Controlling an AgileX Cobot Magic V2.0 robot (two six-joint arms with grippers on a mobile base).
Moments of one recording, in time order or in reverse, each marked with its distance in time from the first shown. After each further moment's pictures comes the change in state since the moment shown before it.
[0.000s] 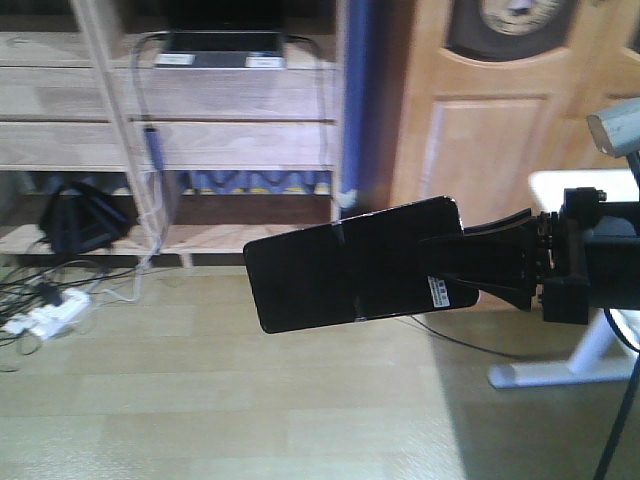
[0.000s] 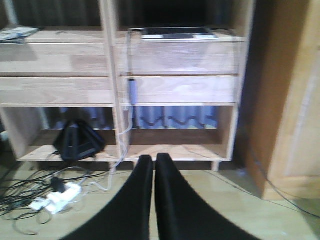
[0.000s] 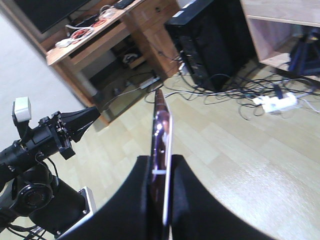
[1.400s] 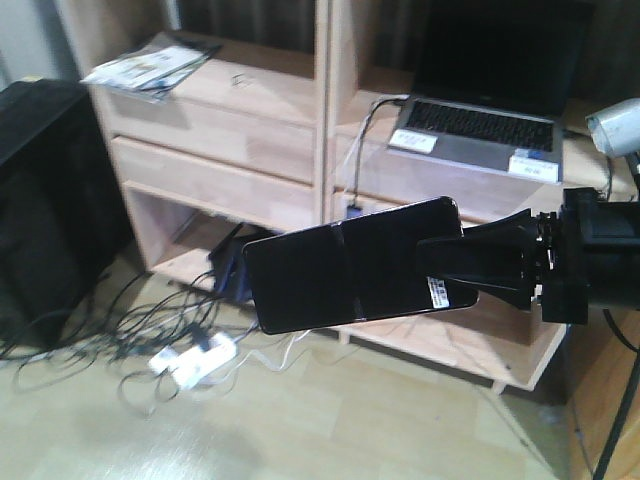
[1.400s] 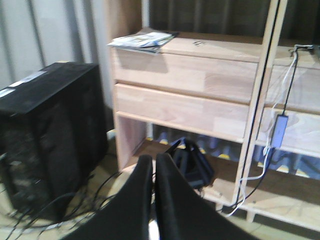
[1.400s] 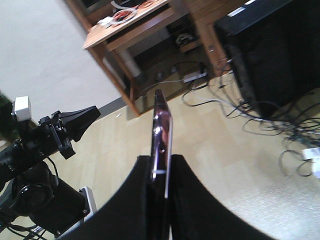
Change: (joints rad) left arm 0.000 0.000 0.000 0.000 0.000 0.000; right arm 0.000 0.000 0.000 0.000 0.000 0.000
